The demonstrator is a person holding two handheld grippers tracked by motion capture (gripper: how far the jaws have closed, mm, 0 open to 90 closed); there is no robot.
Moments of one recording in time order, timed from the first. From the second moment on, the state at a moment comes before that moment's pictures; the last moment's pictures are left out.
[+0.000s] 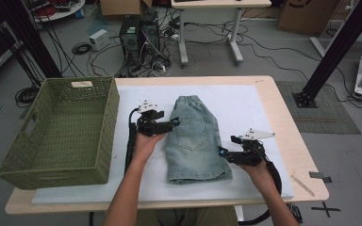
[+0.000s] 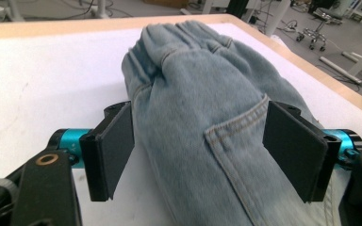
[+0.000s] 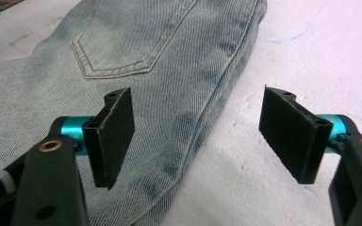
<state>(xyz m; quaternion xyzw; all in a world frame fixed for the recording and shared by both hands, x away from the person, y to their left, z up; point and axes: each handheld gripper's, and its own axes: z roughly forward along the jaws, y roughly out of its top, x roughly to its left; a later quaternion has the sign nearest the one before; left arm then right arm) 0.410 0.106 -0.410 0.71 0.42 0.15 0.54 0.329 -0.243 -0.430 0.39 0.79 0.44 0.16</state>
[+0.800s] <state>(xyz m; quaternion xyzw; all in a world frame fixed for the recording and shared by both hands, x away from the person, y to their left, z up) 0.443 0.077 -0.407 0.74 0.43 0.15 0.50 0.327 -0.248 -0.421 0.38 0.80 0.44 0.17</state>
